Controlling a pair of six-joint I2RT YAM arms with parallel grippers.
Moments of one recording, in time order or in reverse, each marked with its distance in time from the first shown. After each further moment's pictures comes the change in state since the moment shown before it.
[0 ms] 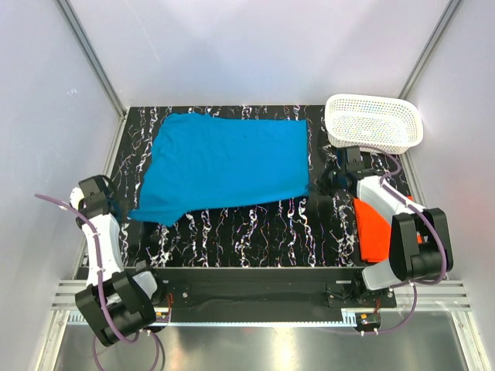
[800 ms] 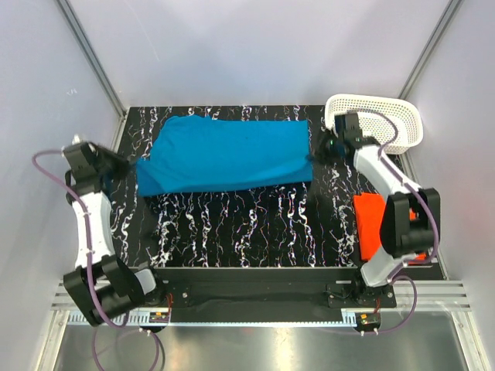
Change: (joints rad) left arm -0.022 0.129 0.202 0.244 0.490 0.066; right arm -0.001 0.143 0.311 -0.165 0.042 -0.177
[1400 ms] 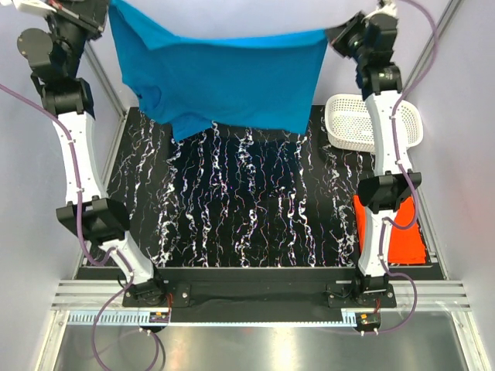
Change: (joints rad) left arm -0.178 0.632 1.224 0.534 0.098 -0.146; right arm -0.063 0.548 1.385 0.010 0.074 -0.020
